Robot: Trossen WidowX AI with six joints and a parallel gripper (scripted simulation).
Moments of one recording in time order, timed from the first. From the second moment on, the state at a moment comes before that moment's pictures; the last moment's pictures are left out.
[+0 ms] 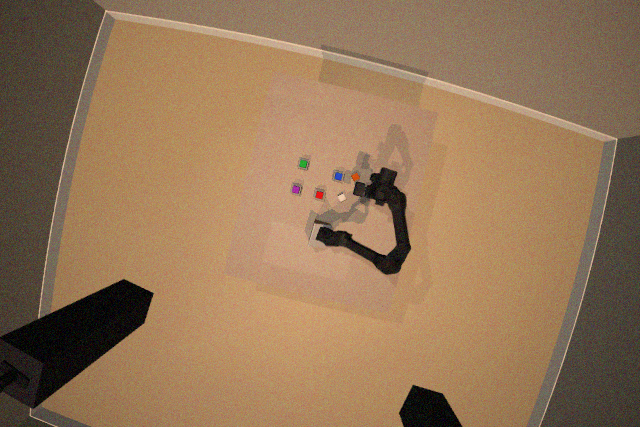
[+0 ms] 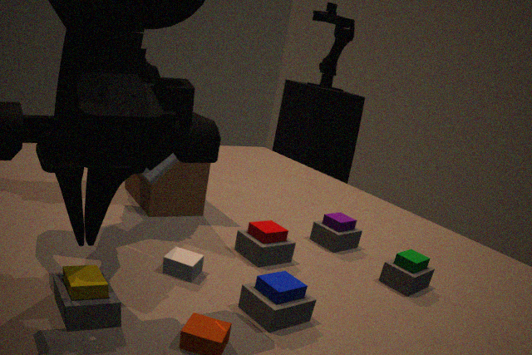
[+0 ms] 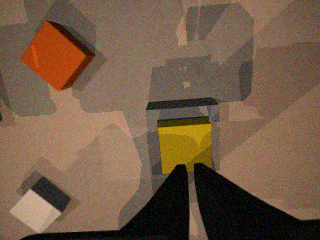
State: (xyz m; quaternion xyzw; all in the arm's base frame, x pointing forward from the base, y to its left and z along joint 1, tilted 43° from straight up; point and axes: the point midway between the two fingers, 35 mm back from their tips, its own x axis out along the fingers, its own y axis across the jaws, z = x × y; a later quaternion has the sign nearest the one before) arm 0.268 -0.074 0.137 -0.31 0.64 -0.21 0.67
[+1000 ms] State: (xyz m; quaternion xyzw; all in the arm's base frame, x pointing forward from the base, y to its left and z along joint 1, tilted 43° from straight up) arm 0.272 -0.099 0.114 -0.31 0.63 -0.21 0.68
